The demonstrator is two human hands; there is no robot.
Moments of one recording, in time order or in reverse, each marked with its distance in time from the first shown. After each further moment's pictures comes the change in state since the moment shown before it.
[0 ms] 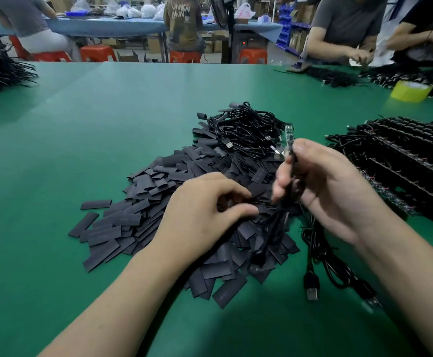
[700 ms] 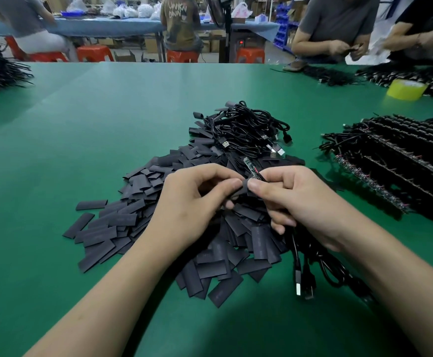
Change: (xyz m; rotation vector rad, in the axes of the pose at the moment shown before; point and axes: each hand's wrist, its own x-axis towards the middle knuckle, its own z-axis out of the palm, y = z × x) left_hand 0.005 0.002 -0.006 -0.414 0.050 -0.093; right_hand -0.001 0.021 0.008 -0.311 -0.100 0.132
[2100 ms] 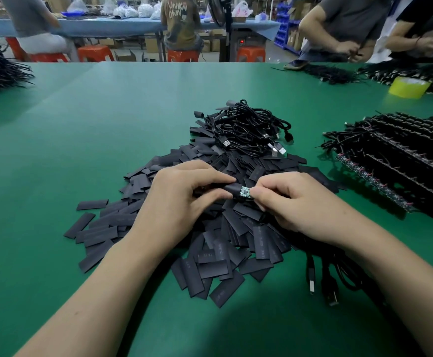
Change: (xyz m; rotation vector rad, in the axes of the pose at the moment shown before) left_hand 0.003 -0.012 -0.019 0.402 0.025 0.286; right_hand -0.002 -0.004 -0.008 -0.759 0.027 -0.074
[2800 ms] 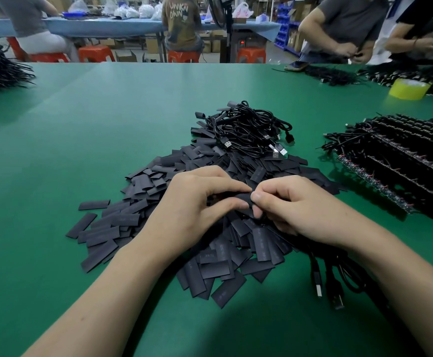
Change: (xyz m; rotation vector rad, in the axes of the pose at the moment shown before) left_hand -0.002 0.012 0.002 -0.089 -0.113 0.037; right_hand 0.000 0.006 0.002 0.211 -0.124 0.015
